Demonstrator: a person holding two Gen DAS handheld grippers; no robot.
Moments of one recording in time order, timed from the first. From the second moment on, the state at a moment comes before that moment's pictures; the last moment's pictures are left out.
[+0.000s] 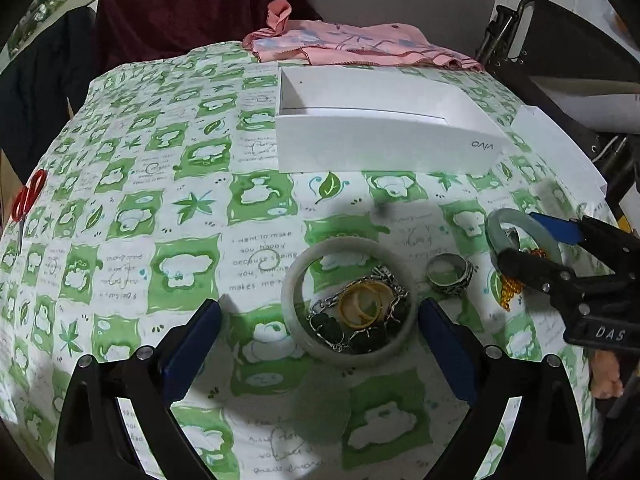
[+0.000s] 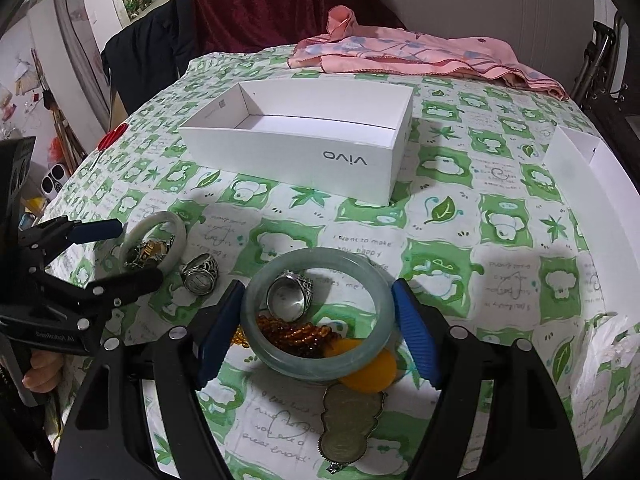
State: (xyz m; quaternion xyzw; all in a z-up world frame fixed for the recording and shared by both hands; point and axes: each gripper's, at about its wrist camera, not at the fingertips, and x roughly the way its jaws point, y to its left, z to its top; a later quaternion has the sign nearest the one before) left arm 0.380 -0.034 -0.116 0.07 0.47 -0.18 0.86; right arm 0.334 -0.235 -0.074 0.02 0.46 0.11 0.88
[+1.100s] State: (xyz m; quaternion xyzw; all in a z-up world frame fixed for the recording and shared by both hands) left arm 0.368 -0.021 -0.093 0.03 0.41 -0.18 0.89; right arm 0.323 -0.247 -0.060 0.05 0.42 0.11 0.90
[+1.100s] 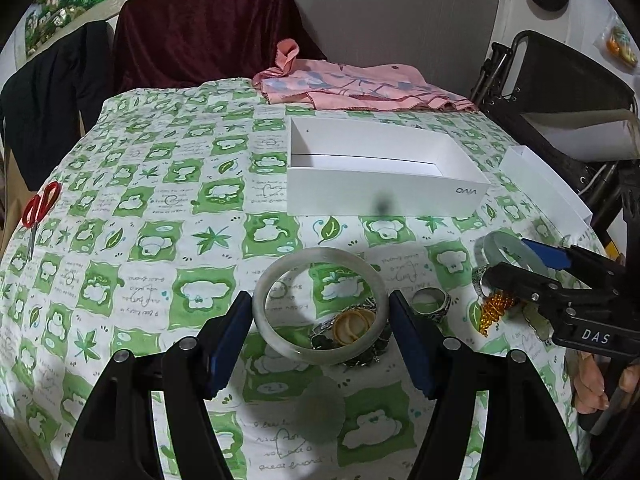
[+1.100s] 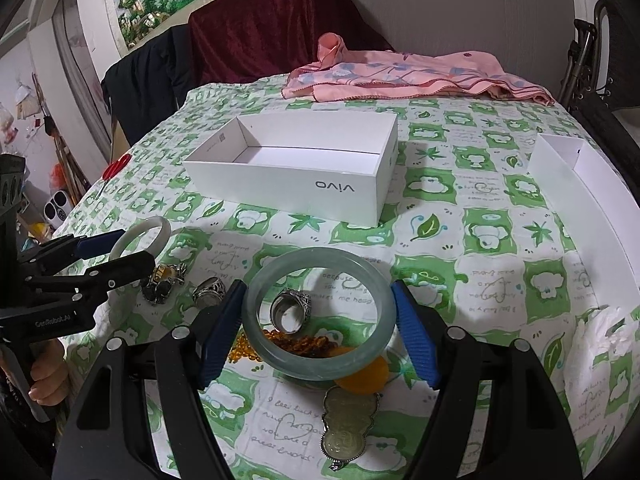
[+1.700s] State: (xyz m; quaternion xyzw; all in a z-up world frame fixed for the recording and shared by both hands) left arm 0.428 -0.049 -0.037 0.03 0.36 -0.19 0.91; right arm 0.384 -0.246 0.002 0.06 0.34 0.13 0.93
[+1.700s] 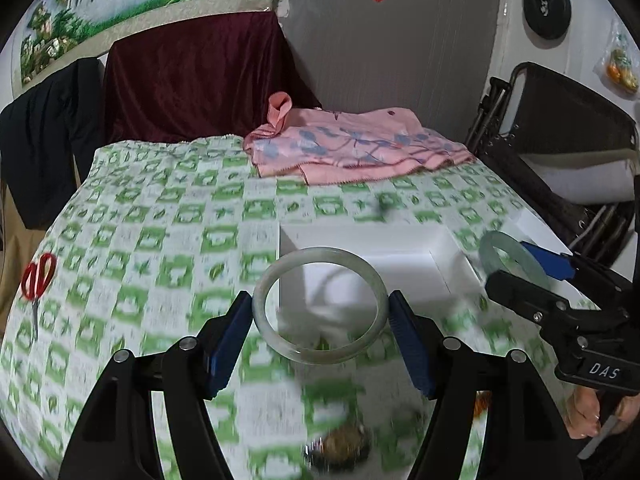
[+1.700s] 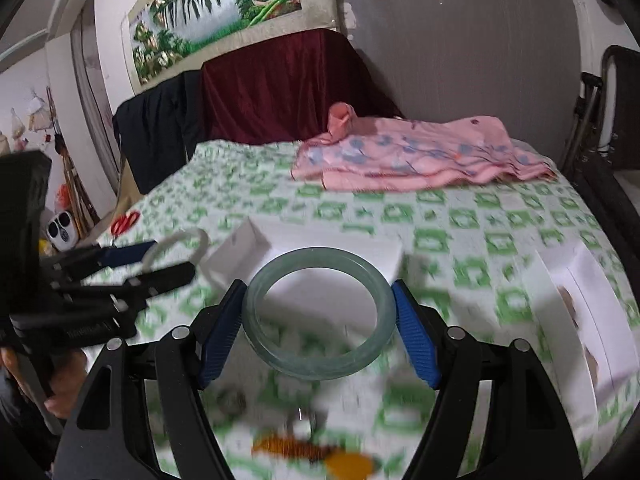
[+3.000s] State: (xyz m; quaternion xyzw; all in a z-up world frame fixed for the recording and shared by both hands) left arm 0.469 -0.032 -0.086 -0.06 0.43 -0.24 0.87; right arm 0.415 -0.285 -0.054 0.20 0.41 0.17 0.87
